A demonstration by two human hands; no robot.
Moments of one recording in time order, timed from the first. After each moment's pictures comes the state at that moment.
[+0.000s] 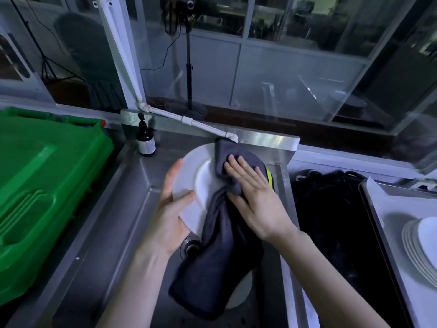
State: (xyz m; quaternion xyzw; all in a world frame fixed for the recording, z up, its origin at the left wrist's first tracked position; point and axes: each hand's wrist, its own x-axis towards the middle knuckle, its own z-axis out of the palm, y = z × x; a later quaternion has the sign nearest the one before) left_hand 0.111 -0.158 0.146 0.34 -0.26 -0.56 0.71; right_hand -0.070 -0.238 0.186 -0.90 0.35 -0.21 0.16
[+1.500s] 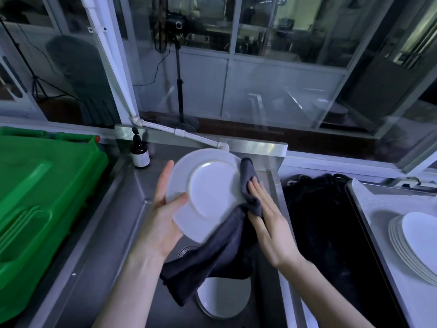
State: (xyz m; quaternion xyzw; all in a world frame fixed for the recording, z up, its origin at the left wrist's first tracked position) left_hand 0.112 -0.157 0.165 0.37 -0.27 -0.53 0.71; right_hand -0.111 -0.205 0.162 -0.80 0.42 -0.33 0.27
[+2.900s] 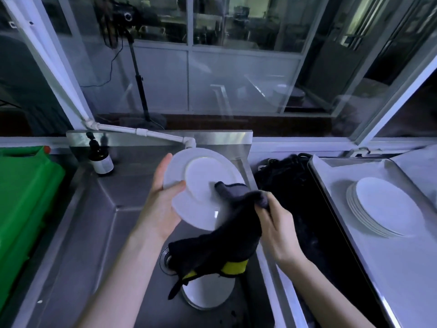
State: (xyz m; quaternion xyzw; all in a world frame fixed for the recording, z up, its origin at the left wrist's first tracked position) left_hand 0.076 -0.198 0.171 0.41 -0.26 -0.59 0.65; right_hand -0.155 -0.171 0.179 -0.67 0.51 -0.44 0.32
